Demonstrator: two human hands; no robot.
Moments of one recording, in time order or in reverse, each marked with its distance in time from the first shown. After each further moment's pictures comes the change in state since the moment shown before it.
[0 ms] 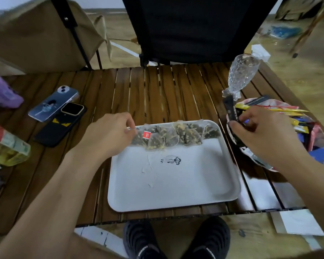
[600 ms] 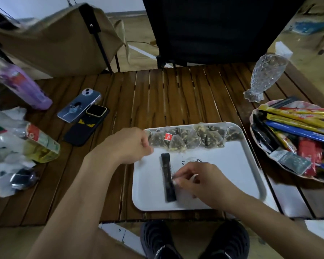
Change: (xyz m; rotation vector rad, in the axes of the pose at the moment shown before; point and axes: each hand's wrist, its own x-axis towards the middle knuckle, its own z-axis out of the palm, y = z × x) left_hand -0.015 -0.021 -0.012 -0.081 -0.330 -0.018; right_hand -0.070 -0.085 0.104 0.500 -0.649 -0.045
